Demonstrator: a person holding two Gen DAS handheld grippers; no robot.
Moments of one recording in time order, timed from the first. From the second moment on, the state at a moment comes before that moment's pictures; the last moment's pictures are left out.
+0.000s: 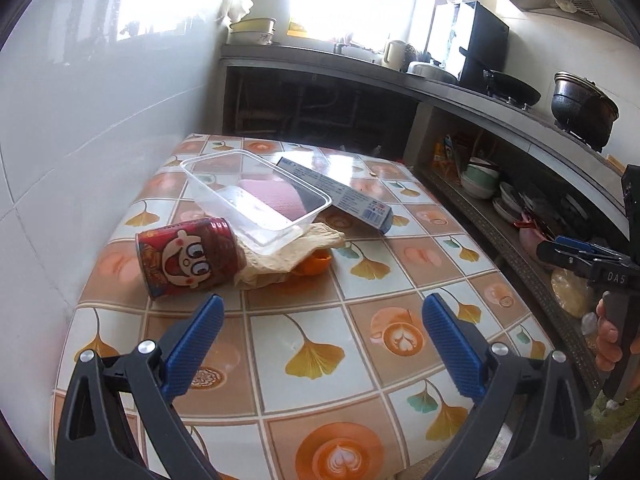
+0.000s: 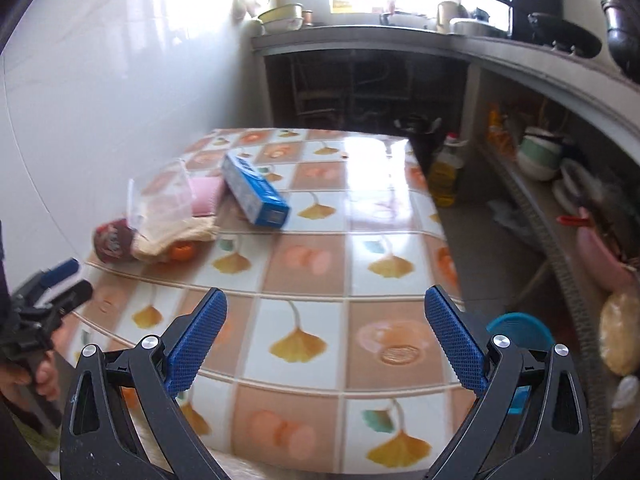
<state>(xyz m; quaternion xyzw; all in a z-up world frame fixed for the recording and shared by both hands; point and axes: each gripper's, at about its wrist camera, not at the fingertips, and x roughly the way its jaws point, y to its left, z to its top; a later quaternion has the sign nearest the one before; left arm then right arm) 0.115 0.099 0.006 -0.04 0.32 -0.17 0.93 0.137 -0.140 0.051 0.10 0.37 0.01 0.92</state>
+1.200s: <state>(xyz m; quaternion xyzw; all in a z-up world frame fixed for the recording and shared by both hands) 0.224 0.113 -0.032 0.34 0.34 -0.13 0.87 0.364 -0.020 0.042 0.13 0.48 0.27 0.82</state>
